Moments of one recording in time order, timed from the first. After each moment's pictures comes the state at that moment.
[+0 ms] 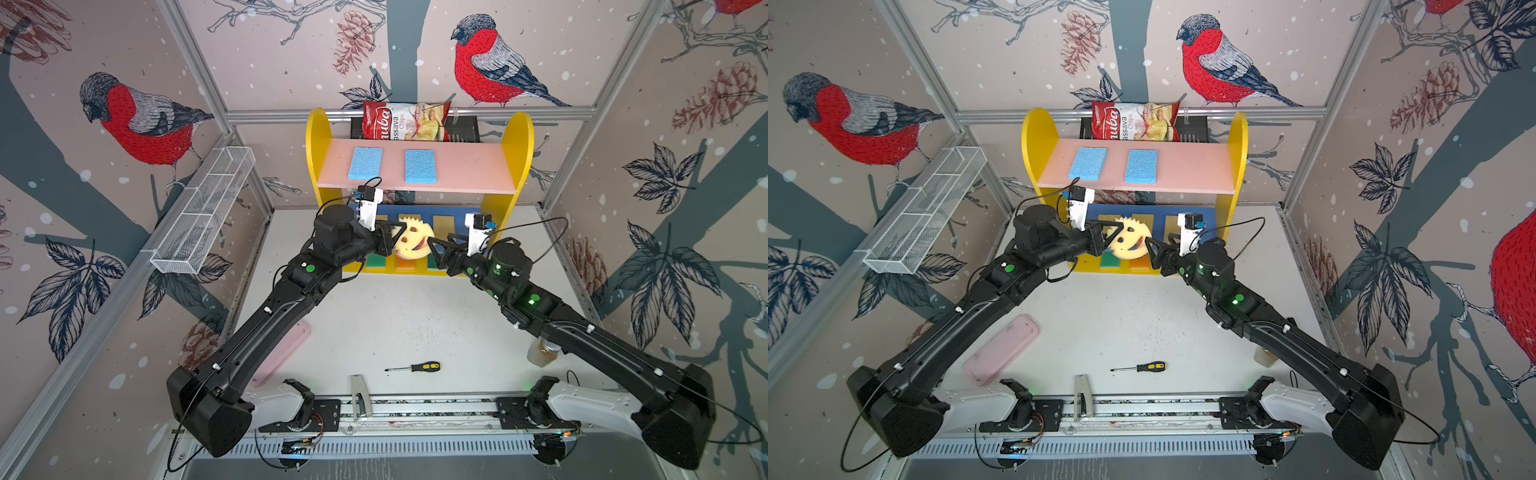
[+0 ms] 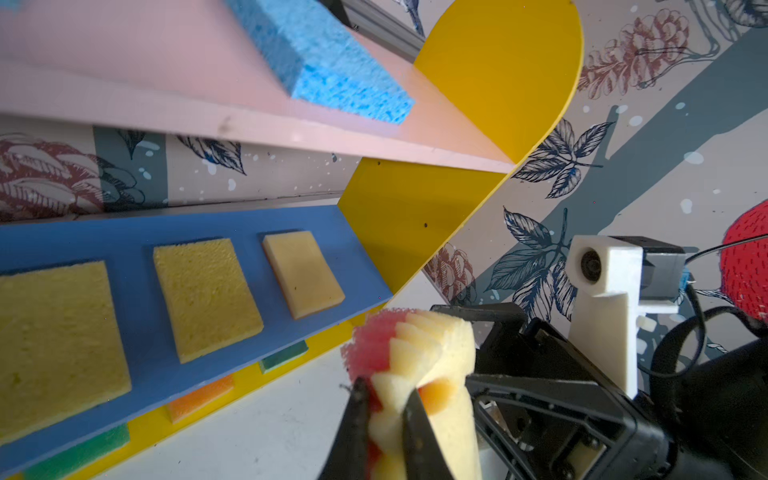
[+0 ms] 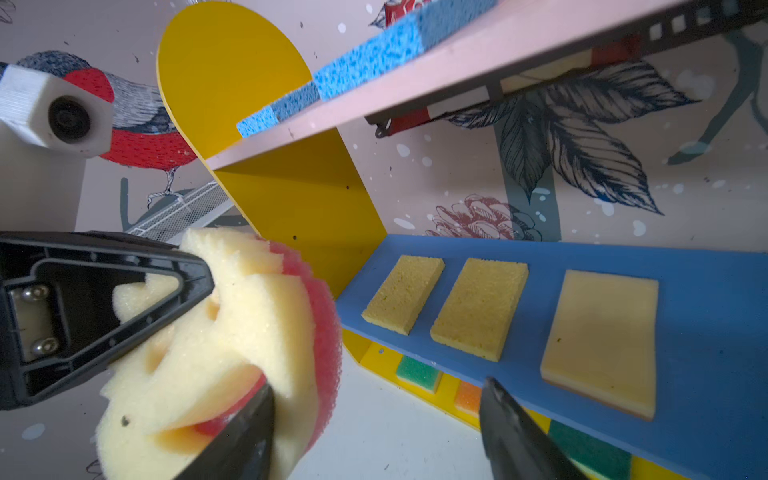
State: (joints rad) left arm -0.58 1.27 1.33 -0.26 0.32 -0.45; right arm 0.77 1.10 0.91 0.12 0.07 0.37
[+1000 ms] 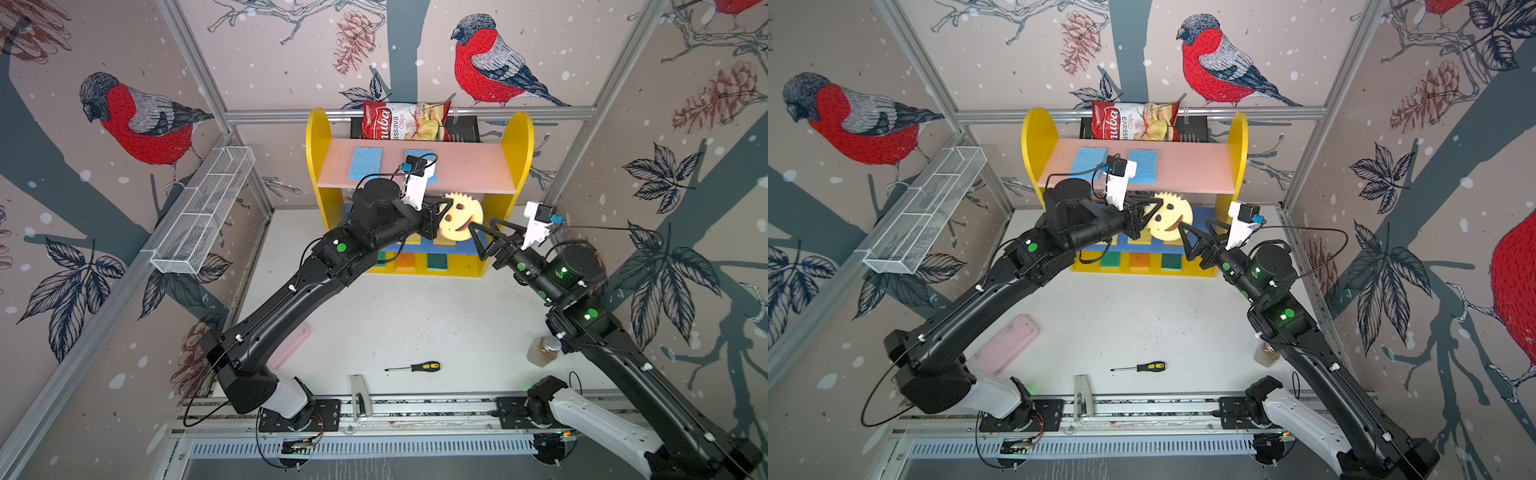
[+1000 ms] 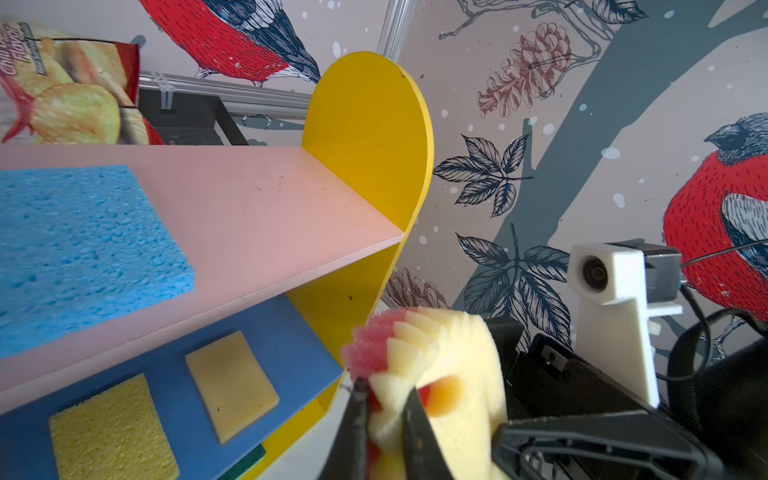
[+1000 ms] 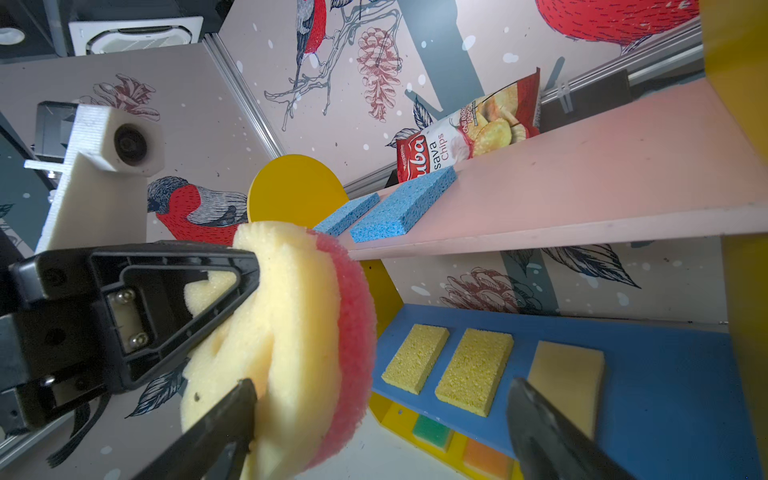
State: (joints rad) left arm -0.83 1.50 1.77 -0.36 0.15 -0.31; right arm 0.54 0.86 0.95 0.05 -0.17 0.45
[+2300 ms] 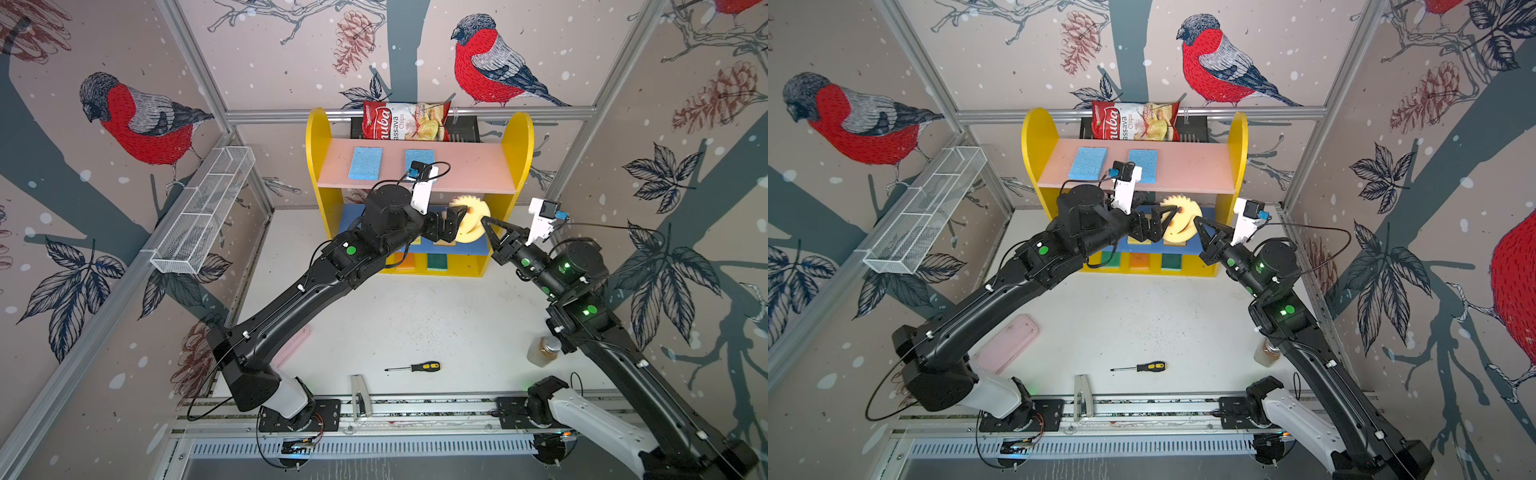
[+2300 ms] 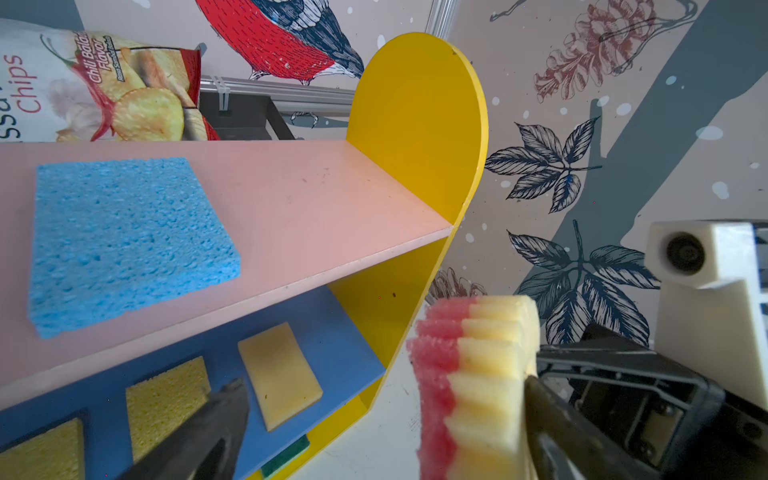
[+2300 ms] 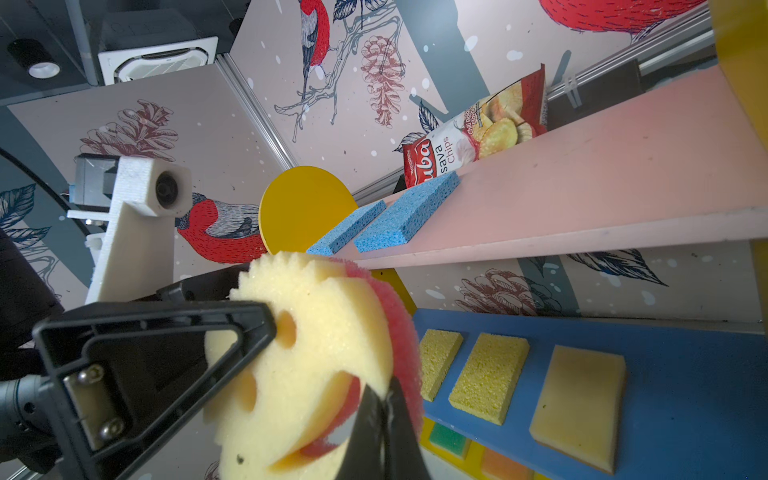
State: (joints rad) left arm -0.86 1.51 1.72 -0.35 -0.03 -0.26; right arm 0.46 0.88 0.94 0.10 -0.26 0.53
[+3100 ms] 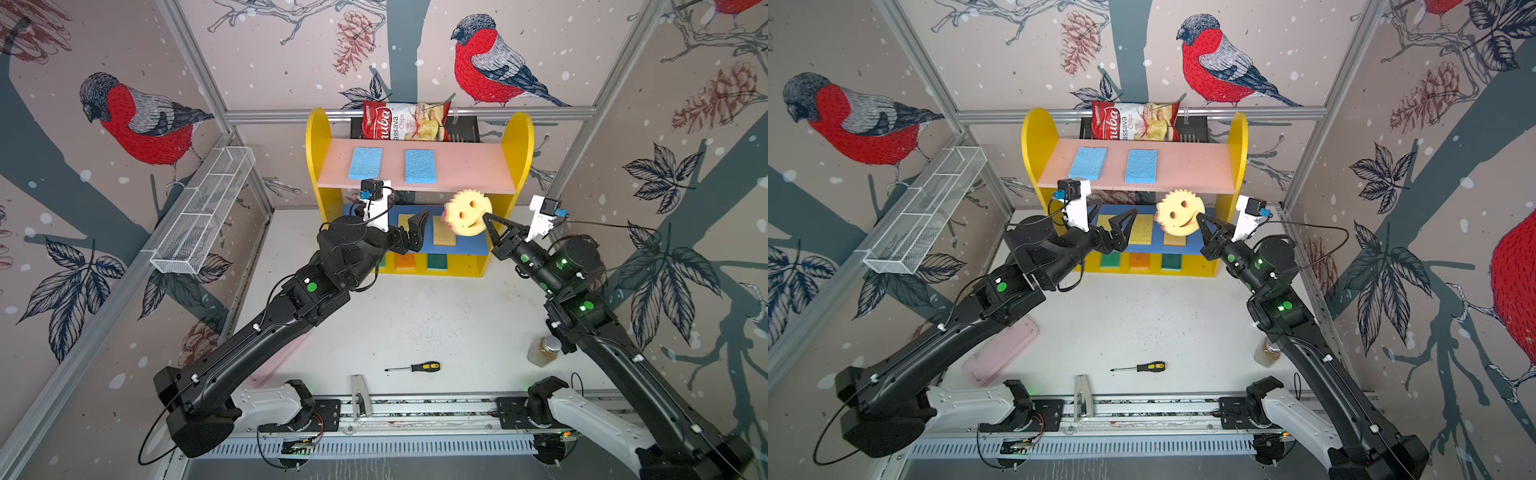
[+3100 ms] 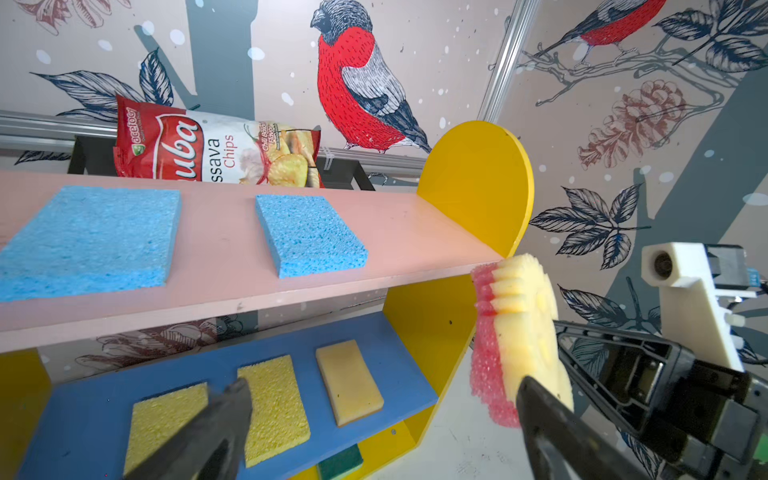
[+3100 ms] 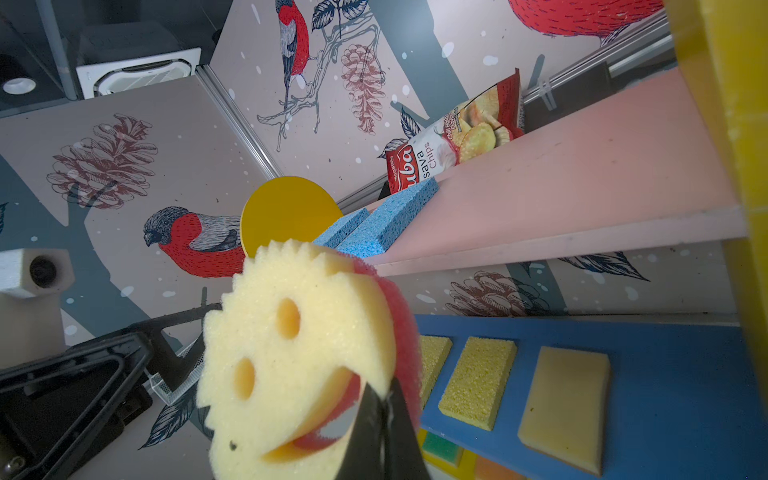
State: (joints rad) left arm -0.86 1.19 1.37 -0.17 -0.27 -0.23; right arm 0.44 0.91 0.94 0.12 -0.24 0.55
